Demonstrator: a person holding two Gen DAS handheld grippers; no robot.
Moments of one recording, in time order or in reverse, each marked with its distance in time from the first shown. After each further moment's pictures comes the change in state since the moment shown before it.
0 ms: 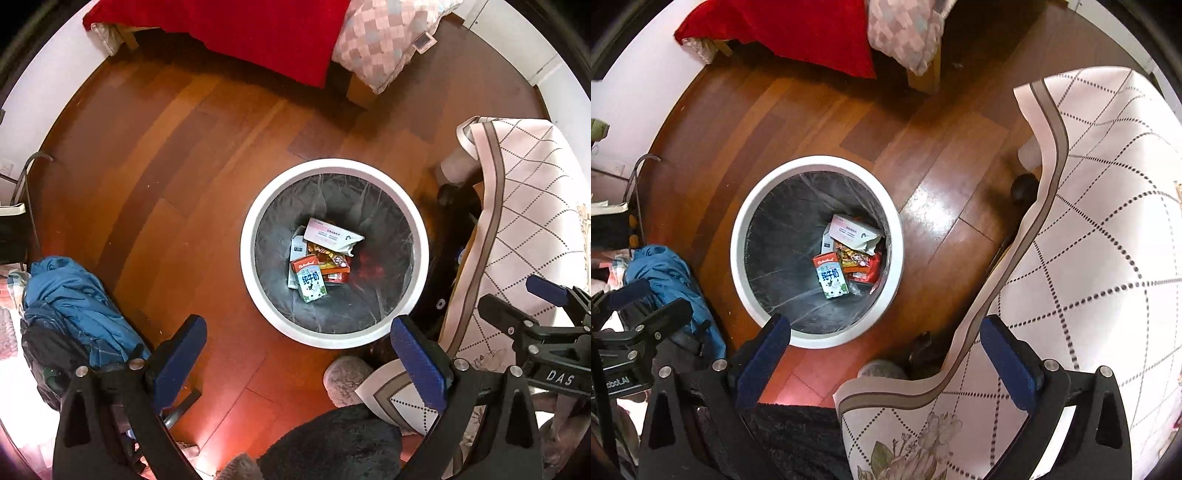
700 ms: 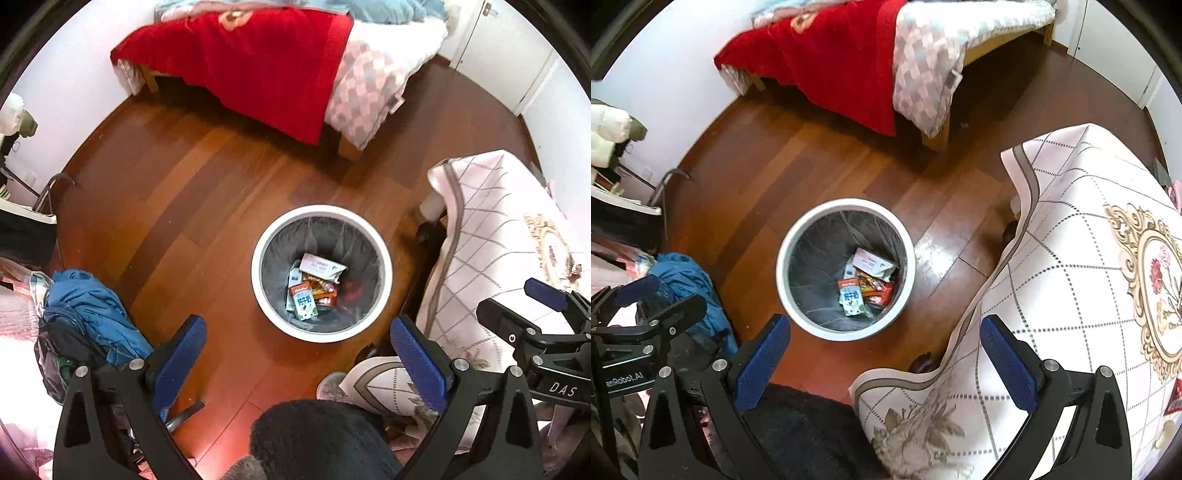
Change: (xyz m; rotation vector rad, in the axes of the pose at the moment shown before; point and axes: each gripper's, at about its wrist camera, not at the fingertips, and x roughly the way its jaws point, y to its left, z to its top) left arm -0.106 -0.016 -0.050 -0.001 -0.224 0.005; right arm -0.114 0.020 -0.048 -0.050 -0.216 0.027
